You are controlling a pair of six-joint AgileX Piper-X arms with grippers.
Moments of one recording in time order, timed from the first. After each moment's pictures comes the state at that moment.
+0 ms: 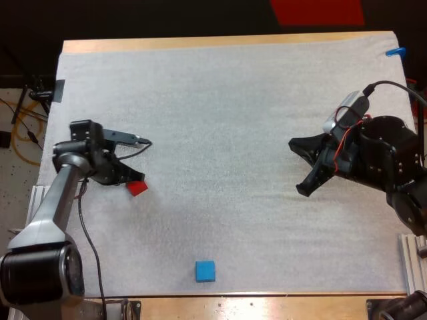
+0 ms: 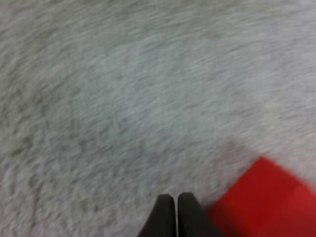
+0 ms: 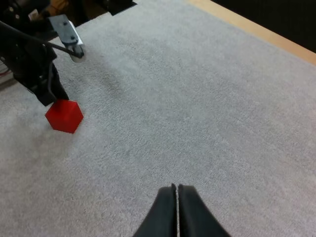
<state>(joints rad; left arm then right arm) 0.13 1.62 -0.93 0.76 0.10 -1.45 0.48 1.03 -1.02 0.66 -0.35 -2.06</state>
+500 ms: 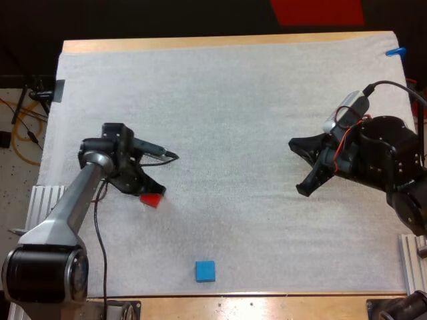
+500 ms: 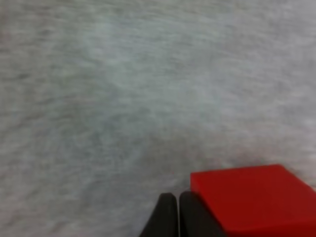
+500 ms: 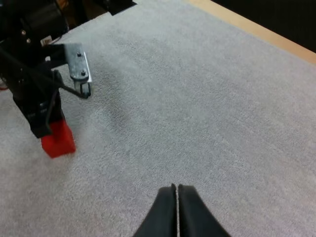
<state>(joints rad) -0.04 1.62 -0.93 0.91 0.11 -1.48 0.48 1.03 -1.02 0.66 -0.35 -2.06</state>
